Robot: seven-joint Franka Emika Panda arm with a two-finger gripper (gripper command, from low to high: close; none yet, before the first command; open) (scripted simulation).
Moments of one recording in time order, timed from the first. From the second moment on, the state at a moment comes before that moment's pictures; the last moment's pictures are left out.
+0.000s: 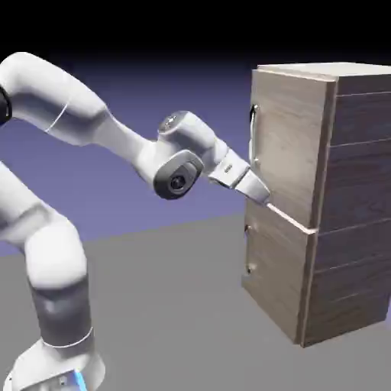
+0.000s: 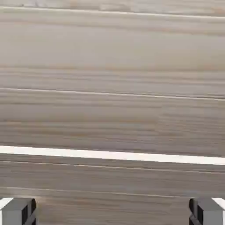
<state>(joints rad) -0.02 -0.59 0.04 -2.80 0.12 3.03 0.79</state>
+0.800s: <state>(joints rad) -0.30 -0.78 0.40 -2.69 1.16 3.00 1.20</state>
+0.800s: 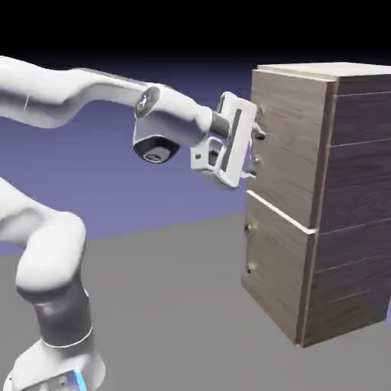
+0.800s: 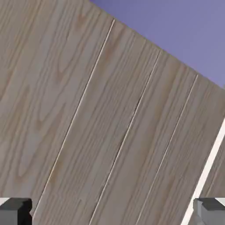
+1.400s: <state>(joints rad) -0.51 -0.91 0.67 -2.60 1.94 2.98 1.51</state>
